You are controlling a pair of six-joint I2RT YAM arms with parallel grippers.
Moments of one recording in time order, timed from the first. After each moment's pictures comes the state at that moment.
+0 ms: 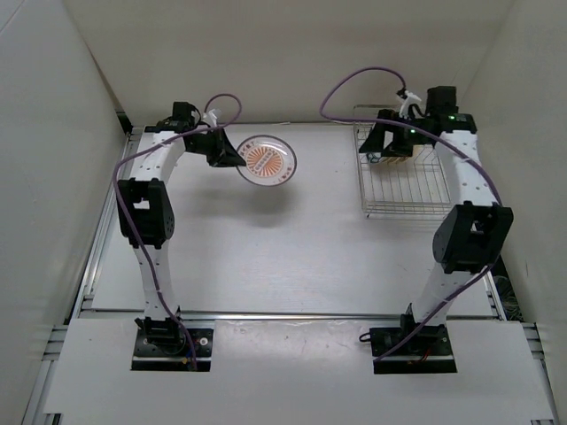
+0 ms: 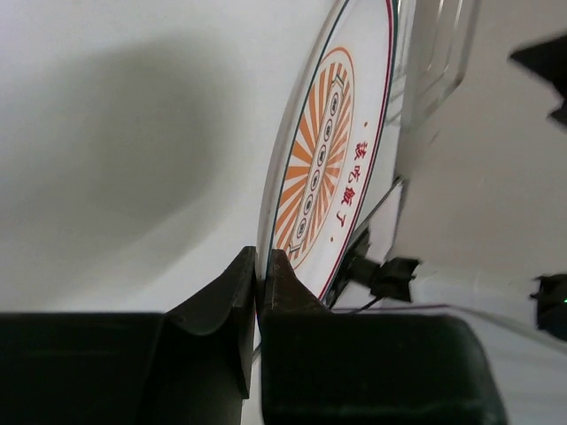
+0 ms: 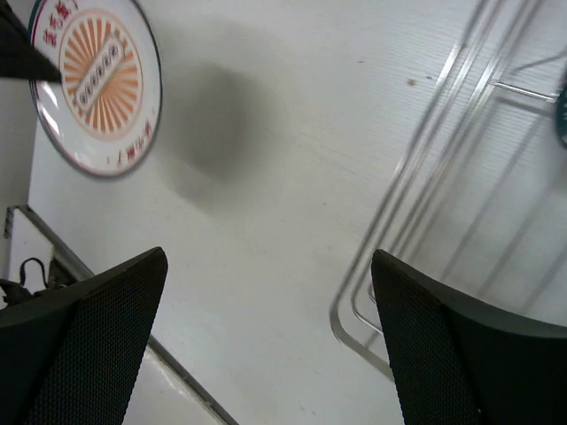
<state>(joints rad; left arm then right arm) -0.08 2.13 1.91 -0.85 0.89 -0.33 0.01 1.87 1.84 -0.86 -0.72 0.06</state>
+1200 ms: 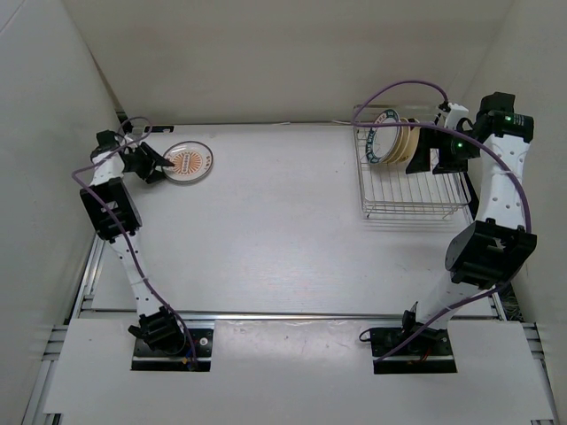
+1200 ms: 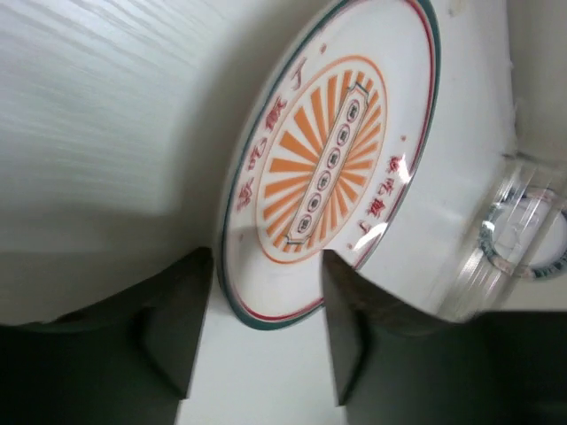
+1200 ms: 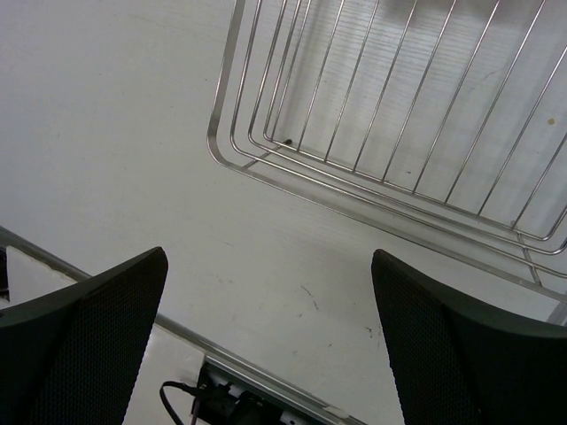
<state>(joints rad) 0.40 2.57 2.18 -0.68 0.73 -0.45 -0.26 1.74 1.92 -1.32 -0.59 -0.34</state>
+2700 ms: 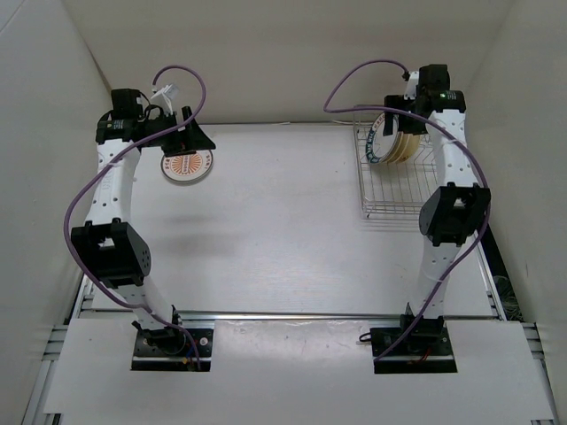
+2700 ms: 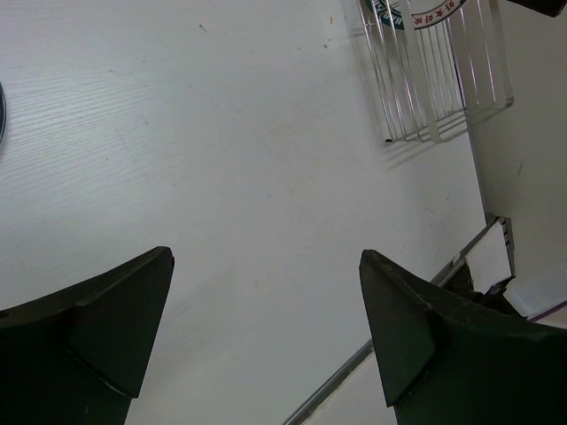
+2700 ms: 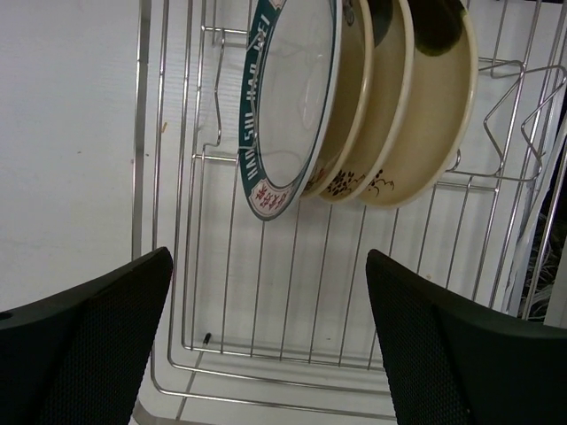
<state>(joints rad) 0.10 1.75 1.82 -0.87 0.80 -0.08 0.00 2.16 2.33 -1.02 -0.11 -0.08</state>
